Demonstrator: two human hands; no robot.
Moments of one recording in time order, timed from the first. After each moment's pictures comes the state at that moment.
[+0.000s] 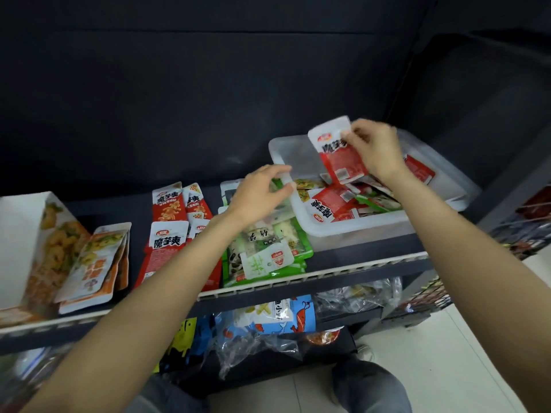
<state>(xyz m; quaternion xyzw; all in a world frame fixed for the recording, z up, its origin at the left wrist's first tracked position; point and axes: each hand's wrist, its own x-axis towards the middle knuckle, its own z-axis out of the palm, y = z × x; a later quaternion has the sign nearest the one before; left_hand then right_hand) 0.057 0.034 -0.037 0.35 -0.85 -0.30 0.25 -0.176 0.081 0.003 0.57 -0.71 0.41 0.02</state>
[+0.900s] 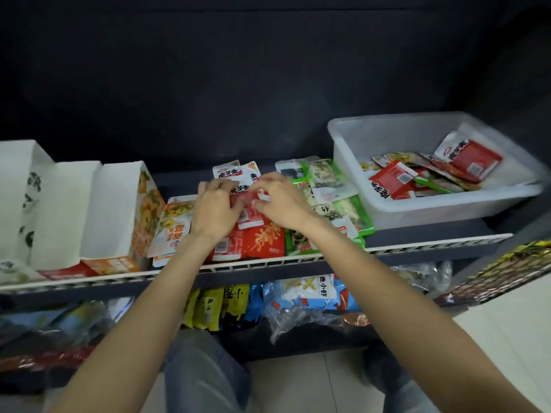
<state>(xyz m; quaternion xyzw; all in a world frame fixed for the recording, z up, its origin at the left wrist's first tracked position) 0.231 0.019 -0.088 0.54 -0.81 -0.09 0.21 0.085 0.069 -0.054 0.69 -0.67 0.22 -0.16</state>
